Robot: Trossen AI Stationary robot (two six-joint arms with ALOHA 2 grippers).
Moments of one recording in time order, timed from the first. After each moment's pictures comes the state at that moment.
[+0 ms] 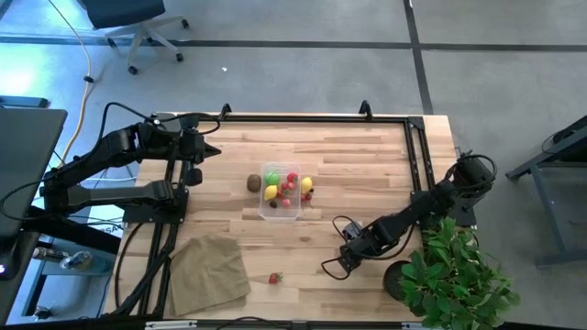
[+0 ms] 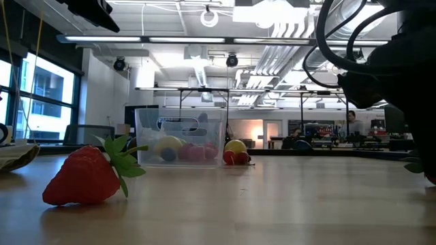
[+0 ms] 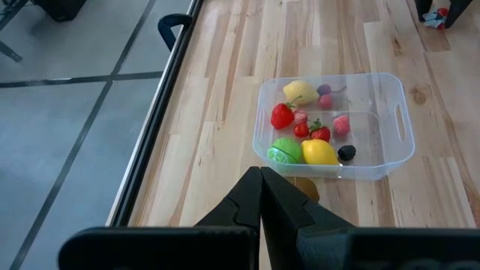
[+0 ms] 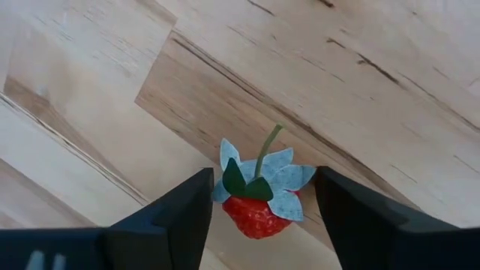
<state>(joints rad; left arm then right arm) 0.53 0.72 0.99 -0.92 0.06 0.37 0.53 1.69 0.89 -0.52 -0.06 1.46</state>
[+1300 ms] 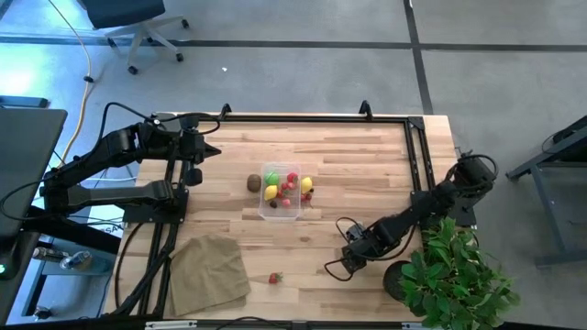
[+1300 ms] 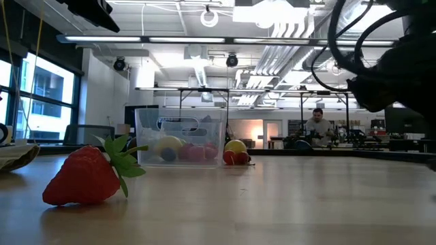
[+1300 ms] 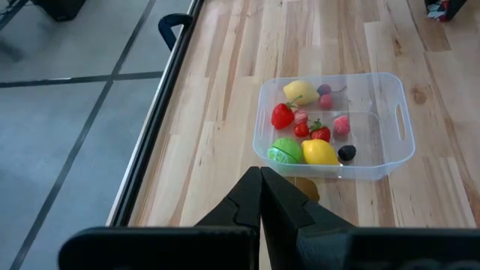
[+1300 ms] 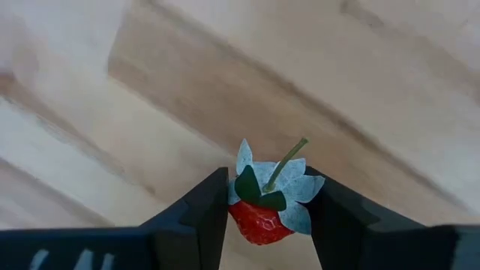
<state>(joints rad) 0.53 0.72 0.99 -0.92 0.06 0.37 0.53 1.67 0.89 -0.57 -0.12 1.52</state>
